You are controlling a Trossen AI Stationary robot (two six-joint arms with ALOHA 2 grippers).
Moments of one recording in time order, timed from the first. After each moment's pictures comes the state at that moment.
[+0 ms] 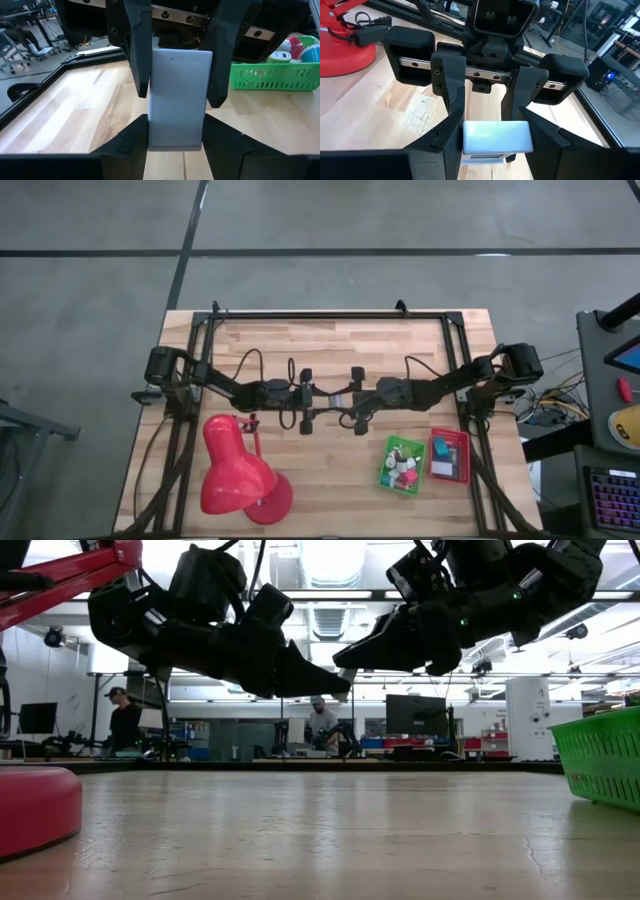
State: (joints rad) left arm -0.02 1.83 0.64 0.95 -0.06 0.16; right arm 0.07 1.61 0.63 0.71 0.13 -0.30
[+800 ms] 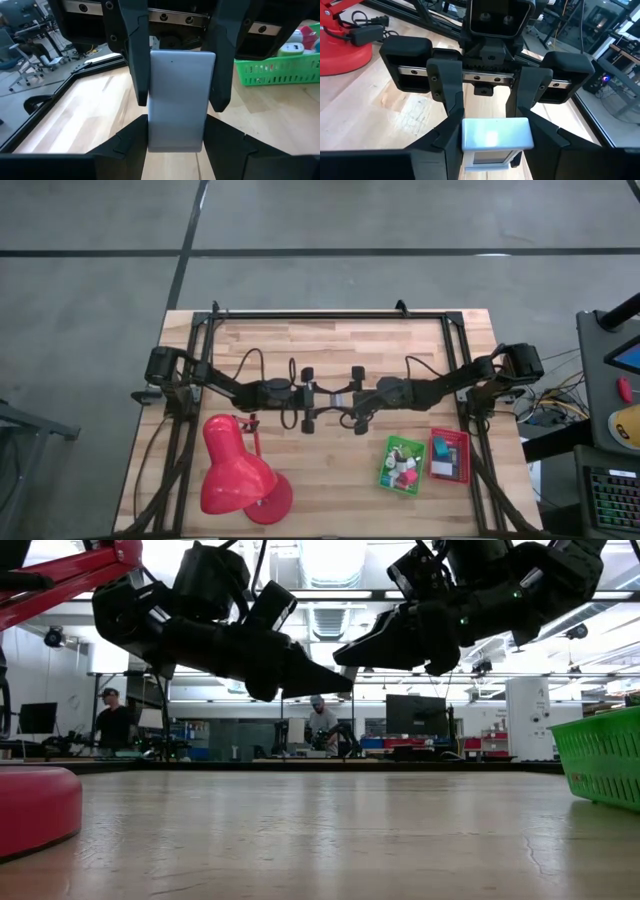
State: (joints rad) left arm -0.02 1.83 0.66 0.95 -0.08 0.26; right arm 0.07 1.61 0.63 0.71 0.13 -0.32
